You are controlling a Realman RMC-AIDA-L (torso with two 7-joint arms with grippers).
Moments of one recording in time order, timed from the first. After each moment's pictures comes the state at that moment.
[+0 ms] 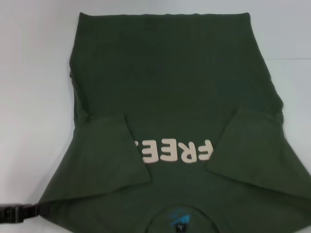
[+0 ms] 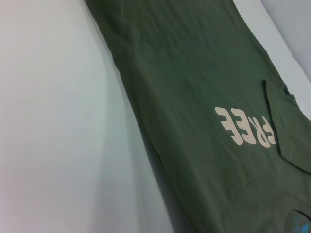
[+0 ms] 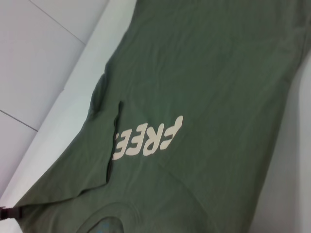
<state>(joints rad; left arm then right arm) -0.33 -2.13 0.36 0.96 2.46 1.74 -2.00 0.28 1.97 -0.19 -0.66 -2.42 -1.77 1.79</state>
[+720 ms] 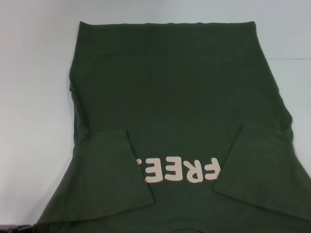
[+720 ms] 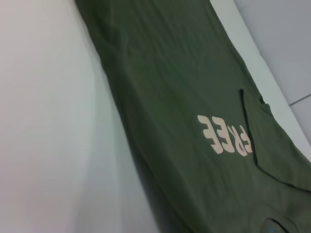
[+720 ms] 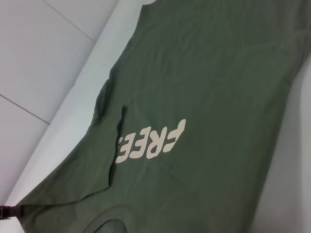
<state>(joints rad) -0.26 -2.14 0.29 0.96 2.46 1.88 -1.94 0.17 1.96 -0.15 -0.66 -2.42 -1.87 1.69</state>
